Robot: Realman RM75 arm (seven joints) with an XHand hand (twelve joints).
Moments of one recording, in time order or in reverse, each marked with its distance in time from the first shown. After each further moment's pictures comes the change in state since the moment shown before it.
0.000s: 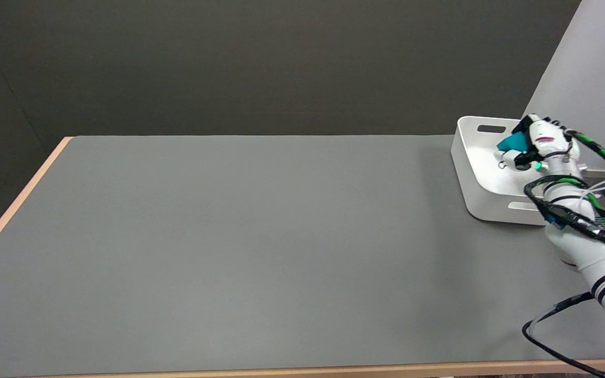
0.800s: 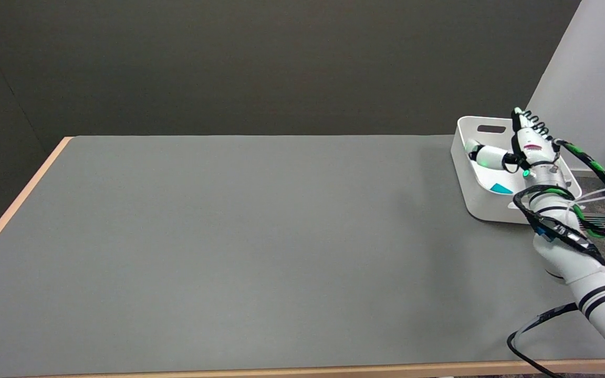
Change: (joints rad) arm -0.048 -0.081 0.034 -0.089 -0.011 -0.005 0.114
